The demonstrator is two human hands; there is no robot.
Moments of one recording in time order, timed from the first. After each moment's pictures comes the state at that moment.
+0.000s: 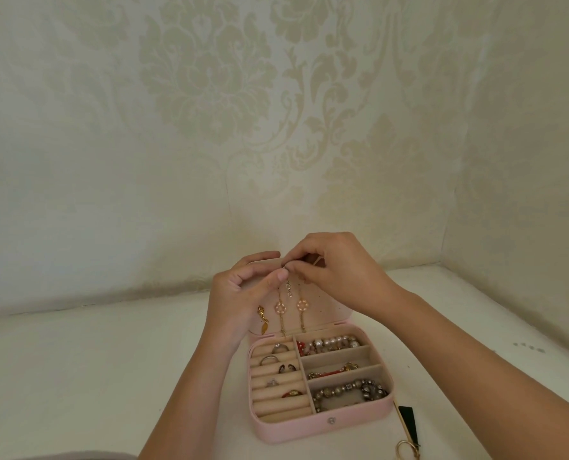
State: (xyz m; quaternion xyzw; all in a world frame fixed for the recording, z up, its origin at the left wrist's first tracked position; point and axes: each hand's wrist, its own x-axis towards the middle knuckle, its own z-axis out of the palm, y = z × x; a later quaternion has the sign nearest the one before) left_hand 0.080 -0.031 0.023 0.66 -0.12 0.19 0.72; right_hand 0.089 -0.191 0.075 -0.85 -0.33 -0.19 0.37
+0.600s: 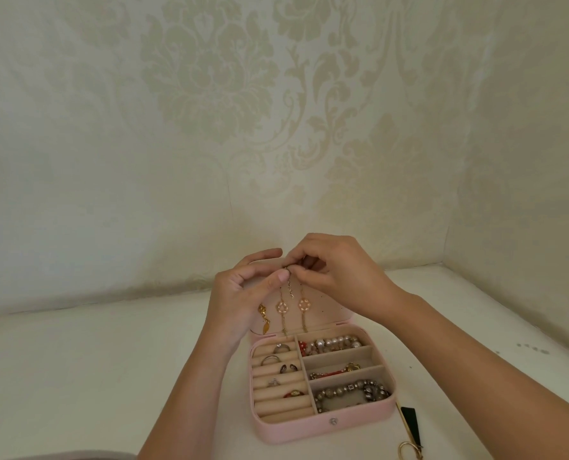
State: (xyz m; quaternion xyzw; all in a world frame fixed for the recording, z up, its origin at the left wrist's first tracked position) left_hand 0.077 -0.028 0.026 0.66 -0.14 0.16 0.72; right_hand 0.092 -0.194 0.069 -0.83 -0.38 -0.21 0.35
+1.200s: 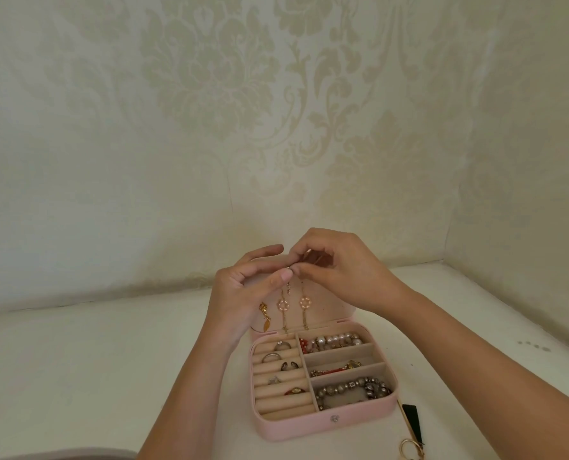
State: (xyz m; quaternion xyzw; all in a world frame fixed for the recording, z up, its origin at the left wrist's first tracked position) left_hand 0.078 -0.027 0.026 0.67 -0.16 0.16 0.71; right_hand 0.097 -0.197 0.066 -0.81 -0.36 -0.16 0.43
